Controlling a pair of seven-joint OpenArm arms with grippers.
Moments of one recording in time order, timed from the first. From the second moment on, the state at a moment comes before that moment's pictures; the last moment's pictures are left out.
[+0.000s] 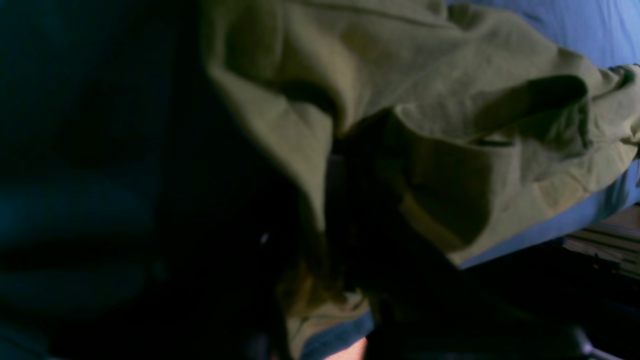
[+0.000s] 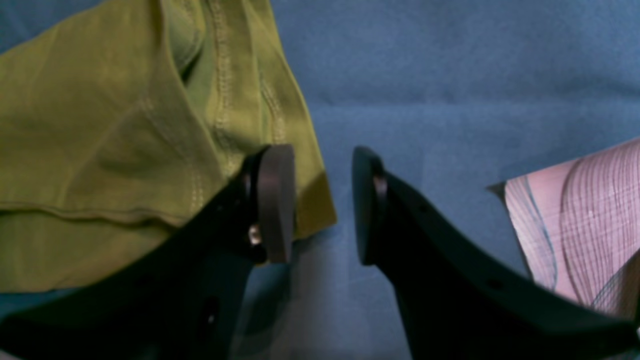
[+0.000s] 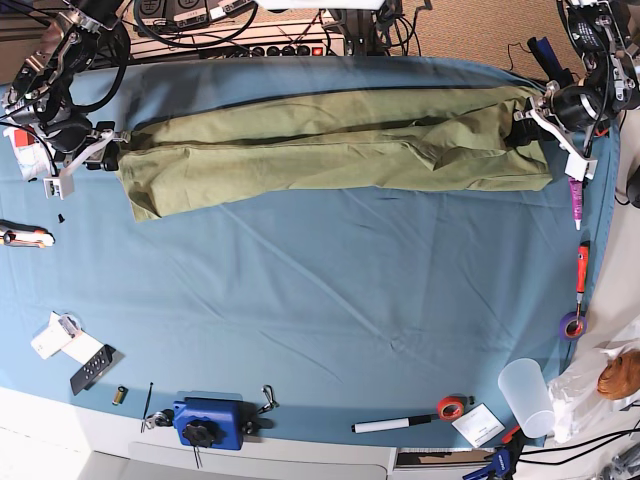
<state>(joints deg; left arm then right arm) 19.8 -15.9 -29.8 93.4 -54.9 -24.5 69.1 -10.3 16.8 43.1 95.7 31.1 37.4 -67.1</state>
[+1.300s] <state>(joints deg) 20.3 -6.4 5.7 129.3 -31.4 -25.2 59.2 -10.2 16.8 43.1 95.7 35.5 37.3 -64.3</state>
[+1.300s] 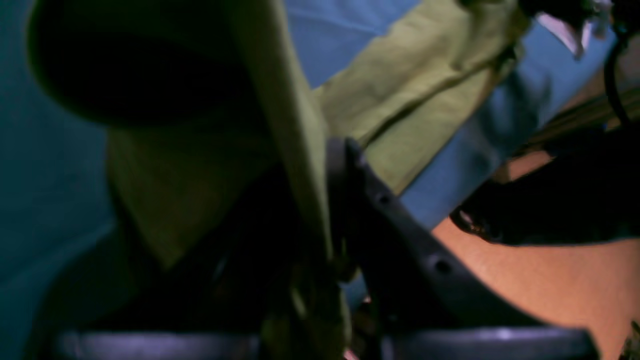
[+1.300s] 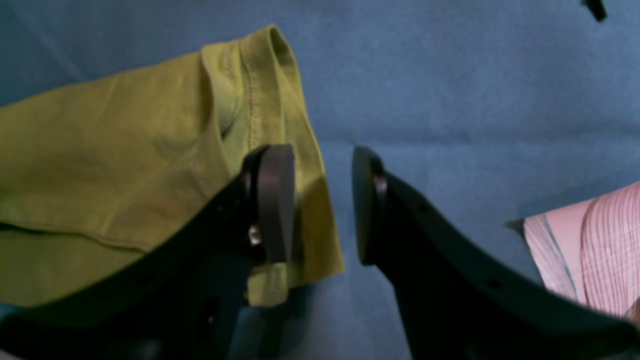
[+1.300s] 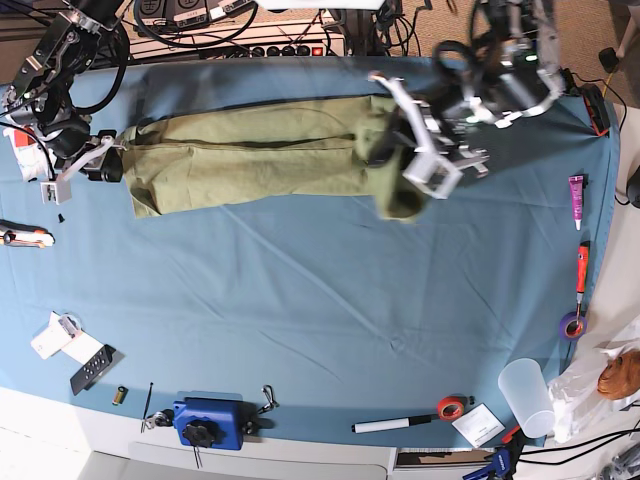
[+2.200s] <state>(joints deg) 12.1 -1.2 21.8 115.1 -26.4 -27.1 48.9 -10.2 16.8 43.1 95.7 35.5 37.2 -63.8</state>
